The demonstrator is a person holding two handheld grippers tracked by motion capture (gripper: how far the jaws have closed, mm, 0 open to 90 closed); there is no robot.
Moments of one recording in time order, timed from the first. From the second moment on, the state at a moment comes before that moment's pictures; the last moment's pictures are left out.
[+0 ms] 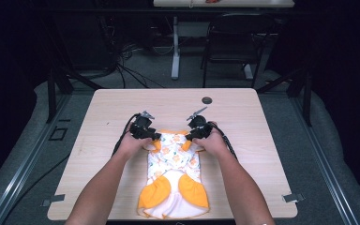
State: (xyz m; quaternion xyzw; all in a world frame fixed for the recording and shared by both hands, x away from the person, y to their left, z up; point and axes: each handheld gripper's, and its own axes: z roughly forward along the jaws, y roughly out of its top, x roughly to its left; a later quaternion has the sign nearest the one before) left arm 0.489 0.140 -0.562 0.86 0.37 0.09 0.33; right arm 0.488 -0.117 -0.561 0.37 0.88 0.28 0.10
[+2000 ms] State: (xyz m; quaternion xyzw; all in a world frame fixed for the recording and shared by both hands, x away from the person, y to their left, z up) left arm 0.460 0.147 -0.498 0.86 0.34 0.14 0.37; right arm 0.456 -0.128 -0.498 0.33 0.86 0.36 0.13
